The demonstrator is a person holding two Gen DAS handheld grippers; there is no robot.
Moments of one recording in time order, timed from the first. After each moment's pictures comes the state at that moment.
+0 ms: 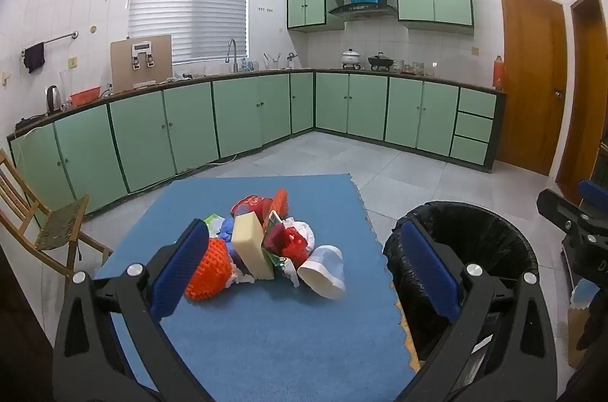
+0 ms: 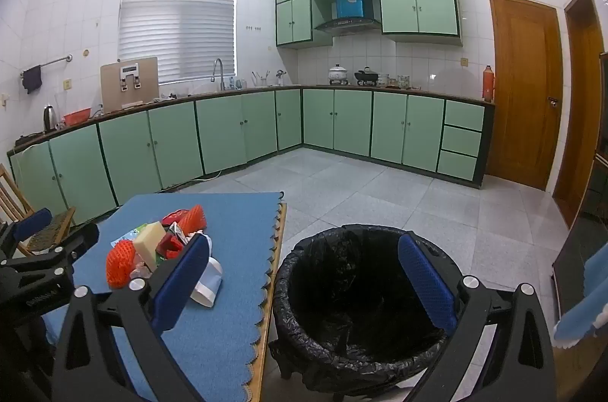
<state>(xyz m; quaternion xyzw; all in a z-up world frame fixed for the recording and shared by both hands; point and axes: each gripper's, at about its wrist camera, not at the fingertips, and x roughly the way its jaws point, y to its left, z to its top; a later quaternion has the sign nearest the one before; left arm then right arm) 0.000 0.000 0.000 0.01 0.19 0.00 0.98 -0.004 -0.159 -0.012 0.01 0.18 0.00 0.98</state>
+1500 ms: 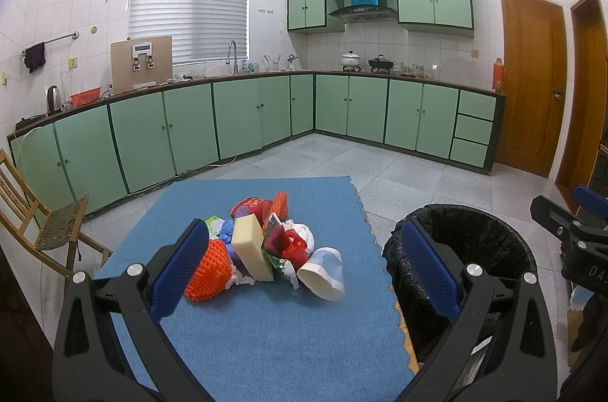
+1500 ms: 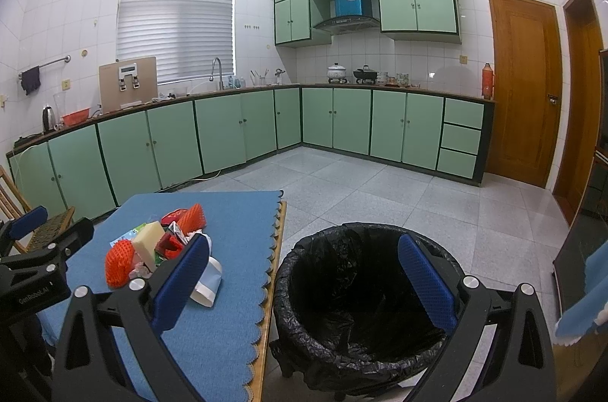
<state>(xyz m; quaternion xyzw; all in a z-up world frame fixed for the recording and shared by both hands) 0.000 -0.004 0.003 0.01 0.19 0.00 0.98 0.000 -0.159 -0.016 0.02 0.18 0.00 0.98</state>
